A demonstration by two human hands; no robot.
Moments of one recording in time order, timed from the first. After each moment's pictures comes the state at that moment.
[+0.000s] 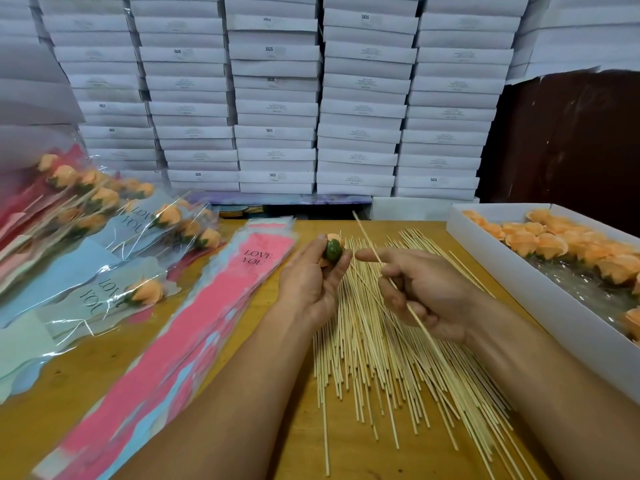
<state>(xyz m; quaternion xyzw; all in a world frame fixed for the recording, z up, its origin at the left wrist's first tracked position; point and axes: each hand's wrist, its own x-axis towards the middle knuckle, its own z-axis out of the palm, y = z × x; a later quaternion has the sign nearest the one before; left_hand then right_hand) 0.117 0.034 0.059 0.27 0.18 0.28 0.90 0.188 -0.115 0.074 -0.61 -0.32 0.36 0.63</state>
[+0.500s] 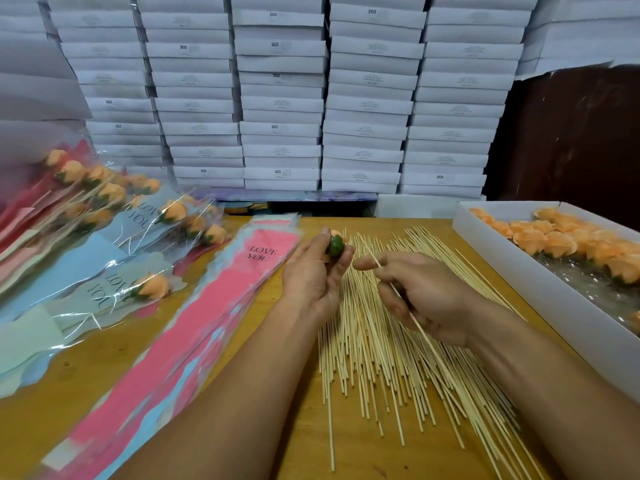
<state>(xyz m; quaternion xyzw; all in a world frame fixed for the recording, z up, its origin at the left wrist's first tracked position) 0.116 0.033 0.060 0.29 0.19 0.31 0.88 0.175 -0.109 0.071 -0.68 -0.36 0.29 0.57</state>
